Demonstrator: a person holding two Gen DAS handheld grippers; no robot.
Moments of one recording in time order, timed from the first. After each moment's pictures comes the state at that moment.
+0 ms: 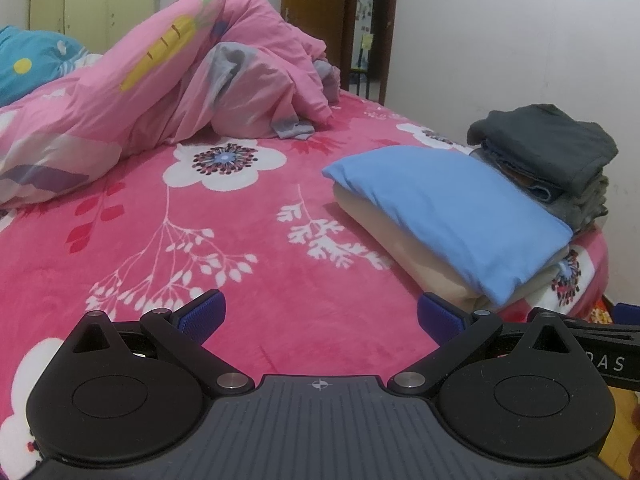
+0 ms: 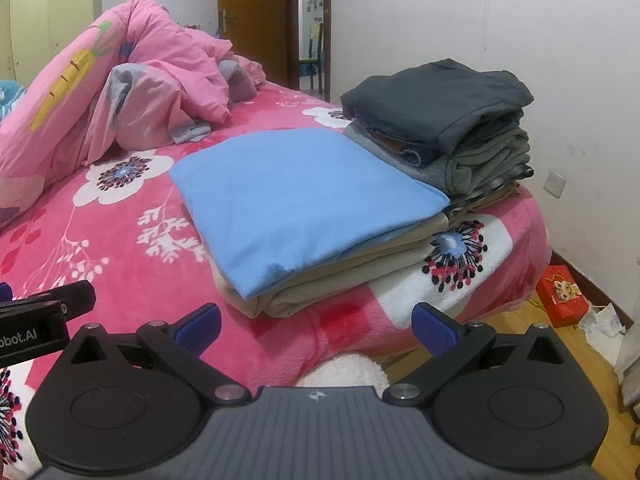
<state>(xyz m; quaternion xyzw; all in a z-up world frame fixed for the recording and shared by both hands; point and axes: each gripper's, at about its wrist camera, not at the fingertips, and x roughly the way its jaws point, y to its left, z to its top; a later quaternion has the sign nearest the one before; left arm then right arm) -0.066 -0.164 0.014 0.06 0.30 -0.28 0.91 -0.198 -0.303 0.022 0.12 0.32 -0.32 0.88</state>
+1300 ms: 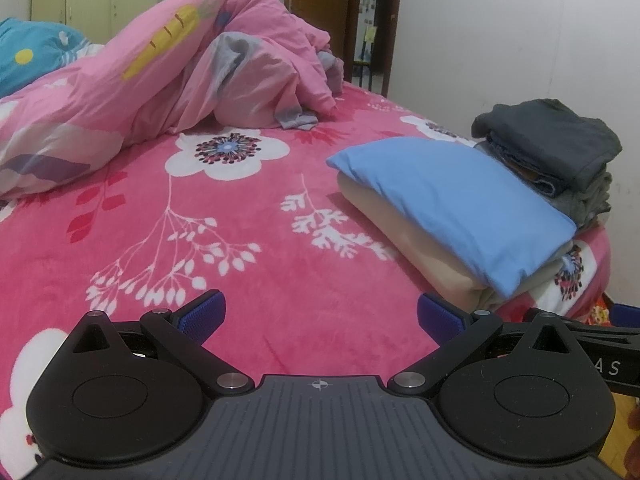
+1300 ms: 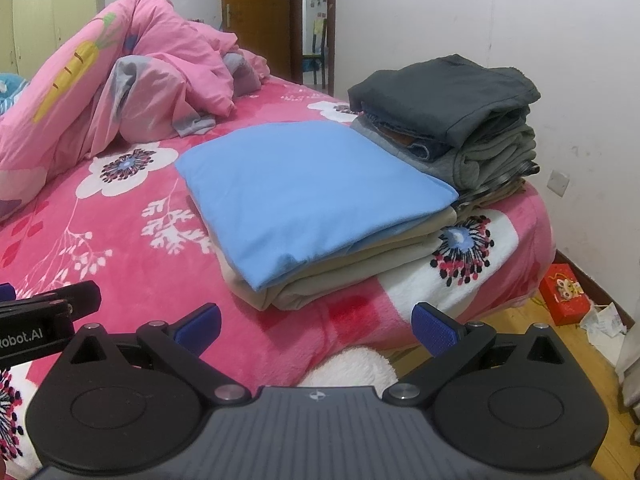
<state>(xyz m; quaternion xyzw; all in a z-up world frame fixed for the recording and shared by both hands) -0.063 -0.158 0.010 0.06 0.32 -0.28 0.90 -0.193 -0.297 0.018 0.12 0.33 -0.32 0.88</state>
